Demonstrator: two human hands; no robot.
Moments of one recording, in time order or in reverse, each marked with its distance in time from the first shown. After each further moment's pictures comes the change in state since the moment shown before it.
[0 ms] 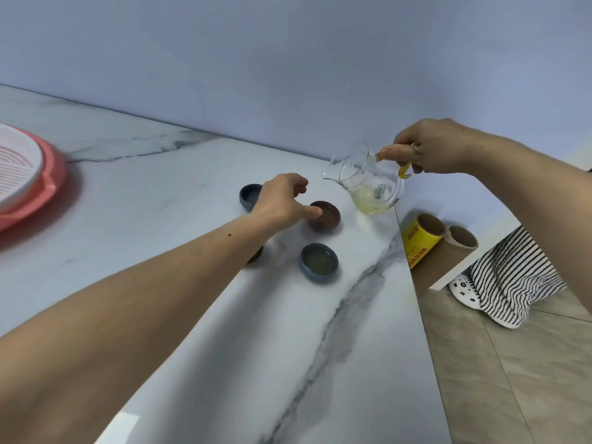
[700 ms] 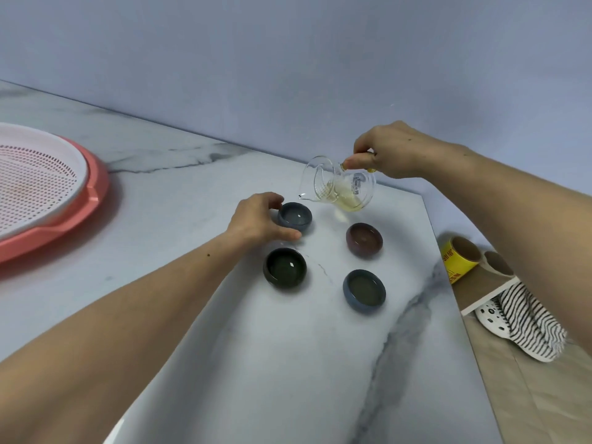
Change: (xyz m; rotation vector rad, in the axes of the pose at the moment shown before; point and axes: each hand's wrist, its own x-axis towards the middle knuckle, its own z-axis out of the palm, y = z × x) left_hand 0.010 -0.084 -0.066 0.034 0.049 -0.100; right_hand 0.076 -0.094 0.024 -0.095 0.019 -0.175
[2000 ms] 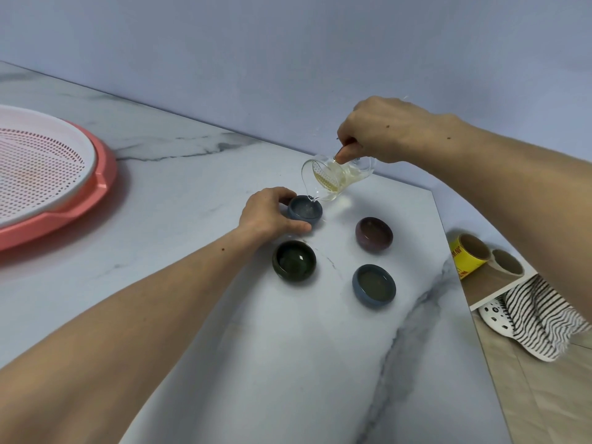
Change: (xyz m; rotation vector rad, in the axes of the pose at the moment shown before) left_hand 0.003 -0.006 0.007 -0.031 0.017 0.020; right_hand 0.014 -0.044 -0.009 -0.410 0.028 -0.182
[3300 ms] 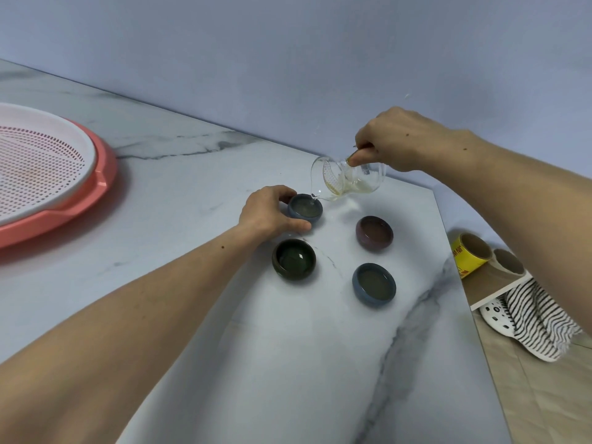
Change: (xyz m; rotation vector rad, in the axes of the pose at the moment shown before) left_hand 0.000 0.000 0.000 0.002 0.007 0.001; right_hand -0.012 0.016 0.020 0.137 0.000 0.095
